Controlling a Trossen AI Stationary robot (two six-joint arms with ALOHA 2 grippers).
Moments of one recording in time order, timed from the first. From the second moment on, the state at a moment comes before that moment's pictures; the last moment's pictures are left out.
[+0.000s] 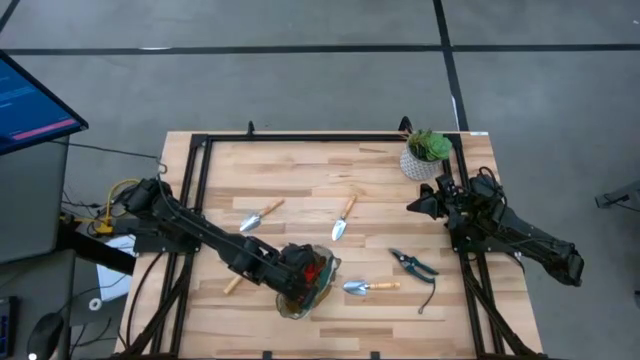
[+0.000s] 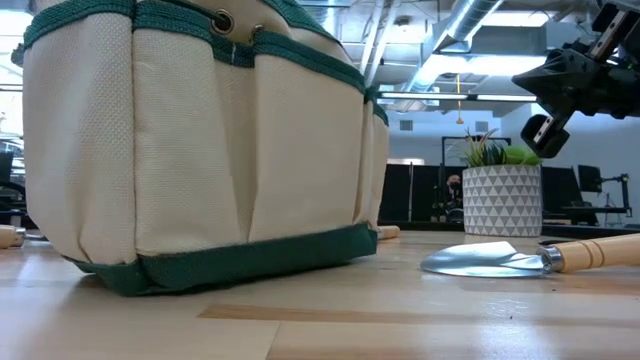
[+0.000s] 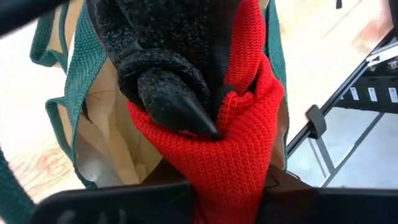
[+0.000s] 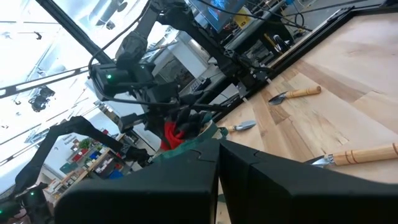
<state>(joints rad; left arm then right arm) -0.49 1.74 1.41 -0.73 -0.16 -1.42 -0.58 0.01 0.01 0.07 -0.71 0.79</state>
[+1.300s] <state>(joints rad) -0.46 1.74 1.41 -0.71 -0.07 -1.27 -0.58 0.01 0.01 0.07 -0.74 0.78</state>
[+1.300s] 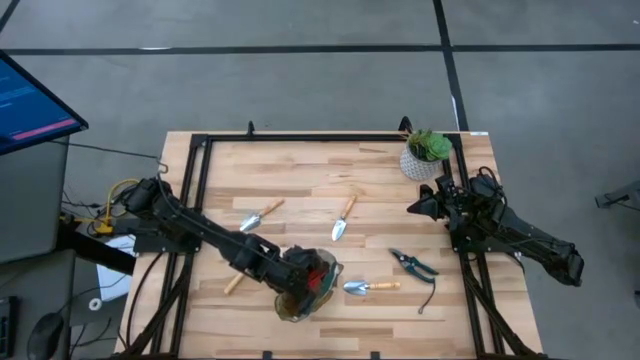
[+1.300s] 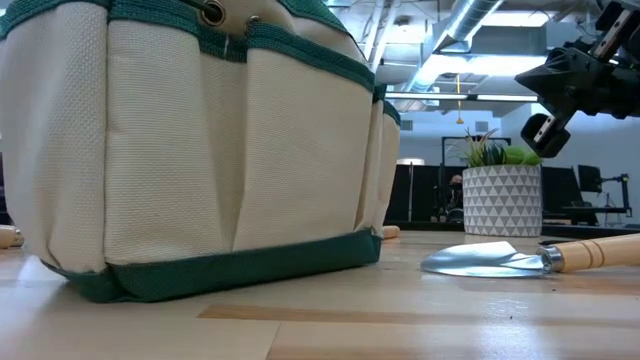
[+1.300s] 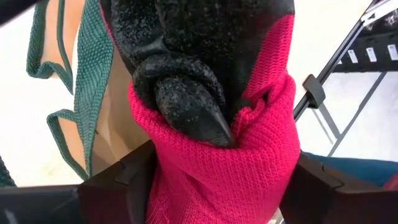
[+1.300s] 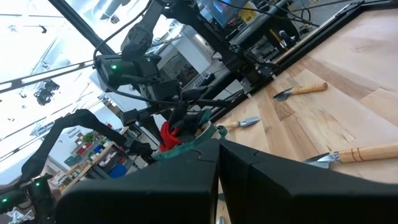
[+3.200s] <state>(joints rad) -0.32 1.00 1.30 -1.19 -0.38 -1.04 -0.52 0.51 0.48 0.12 -0.56 0.68</state>
